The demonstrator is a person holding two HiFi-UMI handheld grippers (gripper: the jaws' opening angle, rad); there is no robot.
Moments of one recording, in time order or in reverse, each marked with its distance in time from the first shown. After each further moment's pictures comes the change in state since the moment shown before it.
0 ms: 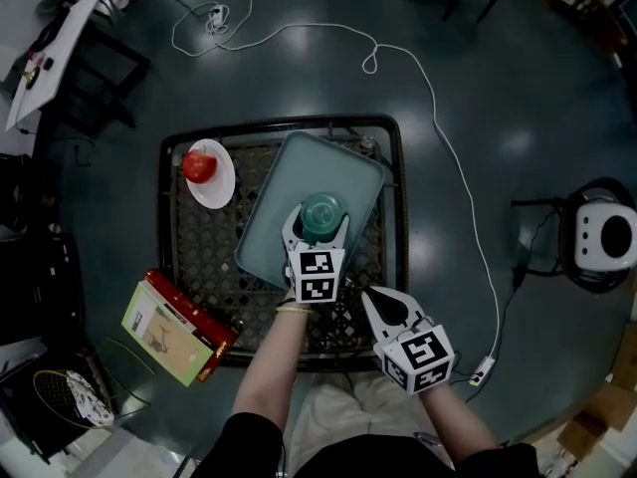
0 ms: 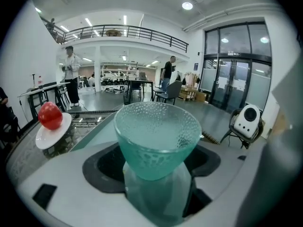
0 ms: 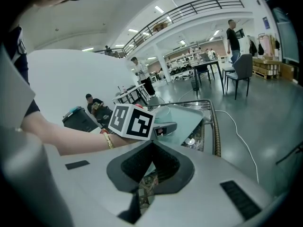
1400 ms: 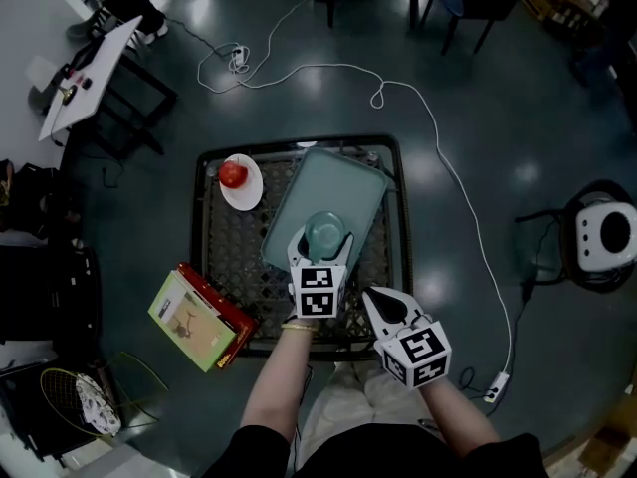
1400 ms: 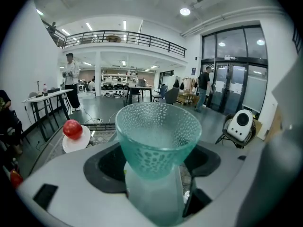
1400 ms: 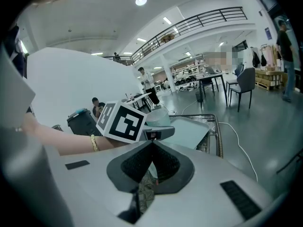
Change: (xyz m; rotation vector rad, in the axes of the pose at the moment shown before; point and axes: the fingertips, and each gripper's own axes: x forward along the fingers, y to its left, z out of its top) left arm -0.108 -0.016 0.036 0.005 -0.040 -0.009; right arm -0.052 0.059 0.018 -0.073 -0.112 0.017
